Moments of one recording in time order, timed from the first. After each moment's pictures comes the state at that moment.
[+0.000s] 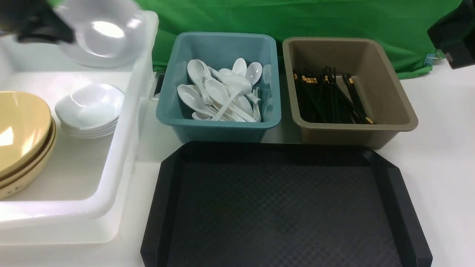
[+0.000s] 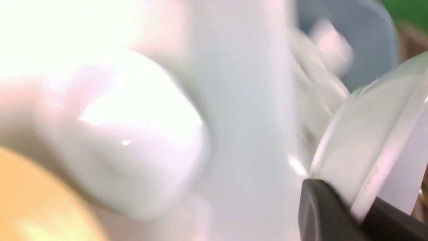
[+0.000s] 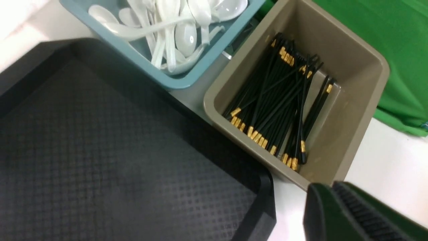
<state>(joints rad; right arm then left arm) 0.59 1.24 -1.56 -0.19 1.12 -0.05 0.28 1.78 -1.73 -0.56 1.03 0.12</state>
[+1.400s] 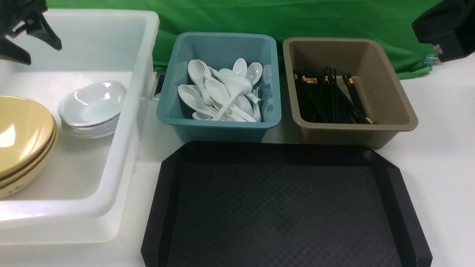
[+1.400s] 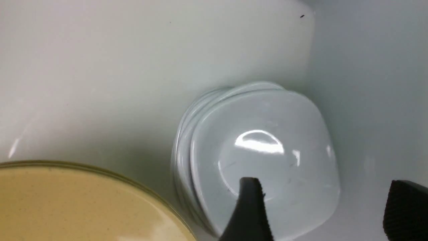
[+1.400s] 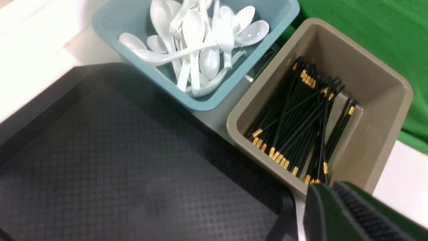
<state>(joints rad) 0.59 1.24 -1.56 -0.12 1.08 -0.07 0.29 2.04 -2.06 -0.33 1.21 0.01</state>
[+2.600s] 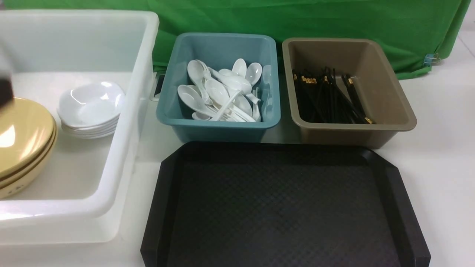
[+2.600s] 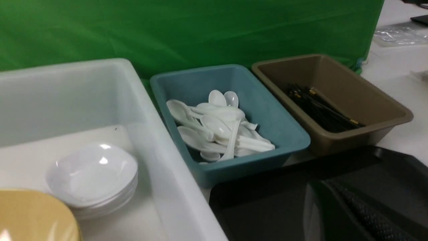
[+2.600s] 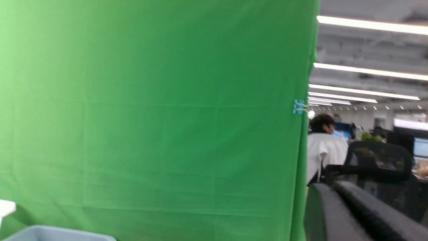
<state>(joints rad) 0.59 0.00 -0.55 -1.10 0.45 0.85 -0.15 0.46 -0.76 -0.32 0.62 0.28</state>
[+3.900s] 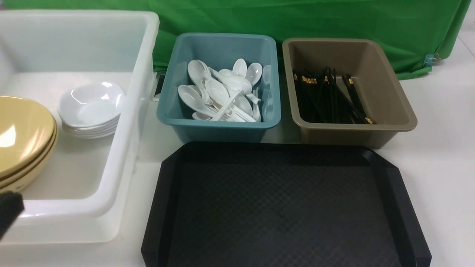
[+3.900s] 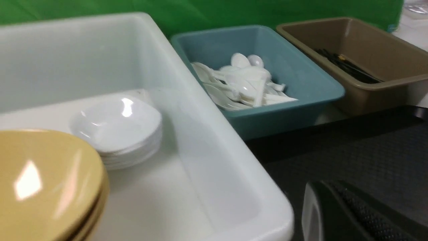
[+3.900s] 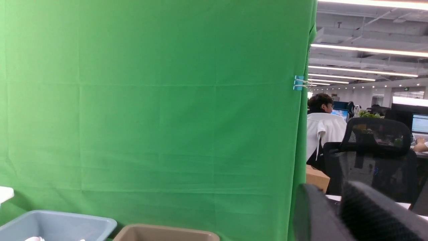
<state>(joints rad) 0.59 0.01 -0.53 -1.09 0.49 0.87 -0.14 0.20 -0.42 -0.20 0.47 0.26</state>
